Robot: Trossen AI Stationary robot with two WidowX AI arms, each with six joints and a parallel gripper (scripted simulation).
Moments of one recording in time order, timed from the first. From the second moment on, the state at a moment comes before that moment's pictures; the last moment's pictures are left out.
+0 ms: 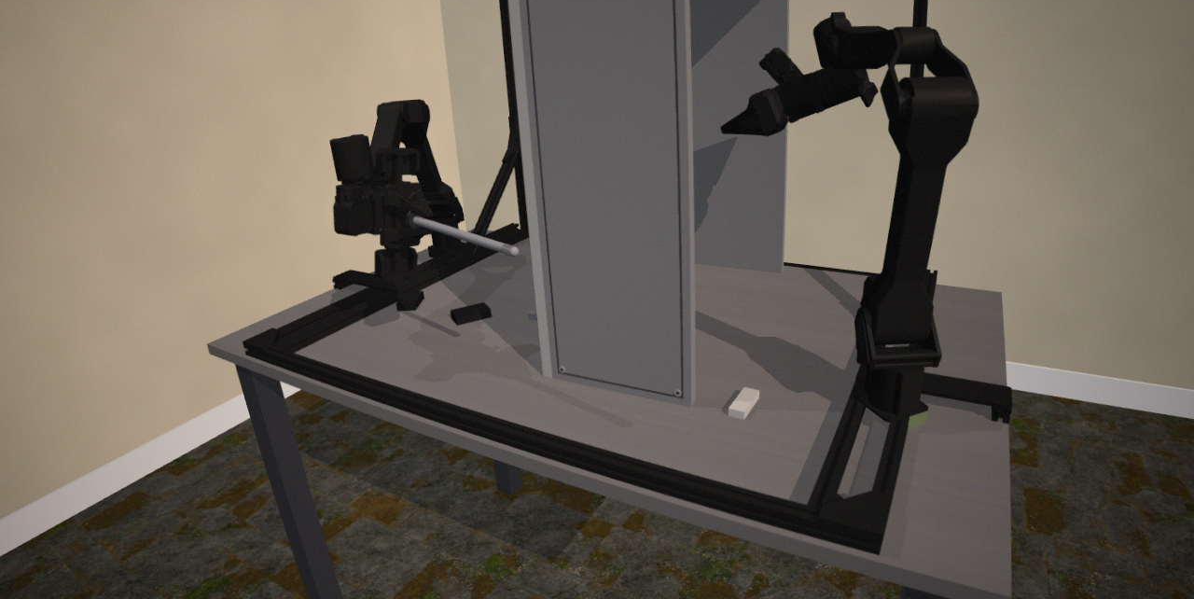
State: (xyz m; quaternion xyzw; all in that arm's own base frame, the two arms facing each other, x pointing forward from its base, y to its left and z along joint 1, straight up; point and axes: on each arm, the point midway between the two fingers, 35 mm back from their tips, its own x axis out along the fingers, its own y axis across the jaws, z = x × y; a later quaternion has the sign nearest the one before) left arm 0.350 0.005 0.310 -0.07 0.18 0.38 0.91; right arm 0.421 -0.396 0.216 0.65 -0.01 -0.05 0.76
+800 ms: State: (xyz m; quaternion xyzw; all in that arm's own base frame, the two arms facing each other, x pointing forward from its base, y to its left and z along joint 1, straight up) left arm 0.350 0.005 0.310 -0.07 0.18 0.38 0.91; right arm 0.385 -0.340 0.222 0.60 -0.03 -0.09 0.79
